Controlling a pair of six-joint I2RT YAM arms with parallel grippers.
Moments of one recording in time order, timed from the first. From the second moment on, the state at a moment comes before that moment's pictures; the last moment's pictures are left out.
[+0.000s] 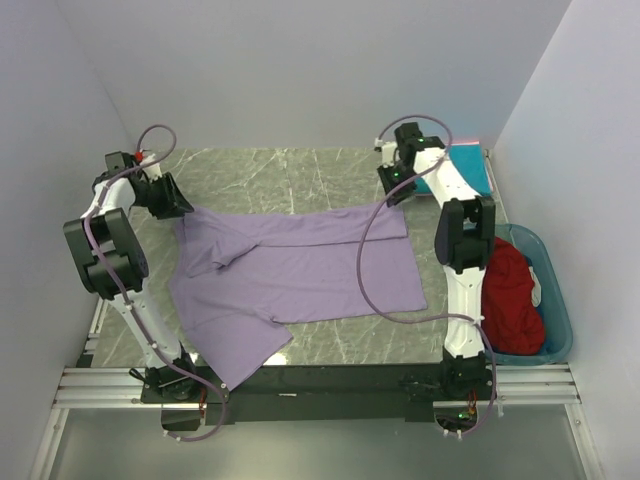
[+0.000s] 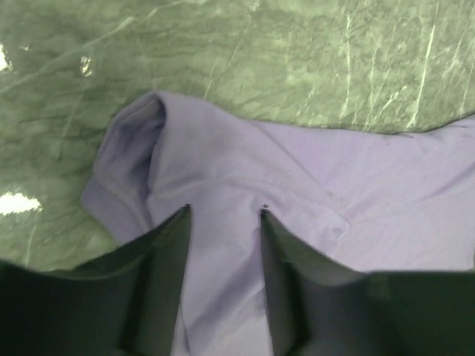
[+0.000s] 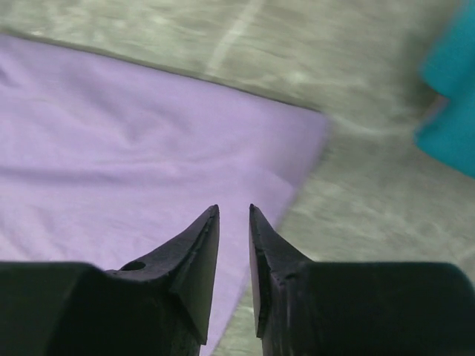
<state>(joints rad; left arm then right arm) 0.36 2.00 1.54 -0.62 0.59 -0.03 0.14 2.28 2.07 -1.00 -0.18 -0.23</state>
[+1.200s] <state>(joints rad) 0.39 1.80 1.13 -0.83 0.58 0.27 0.72 2.45 2.06 -0.42 -0.63 0.60</state>
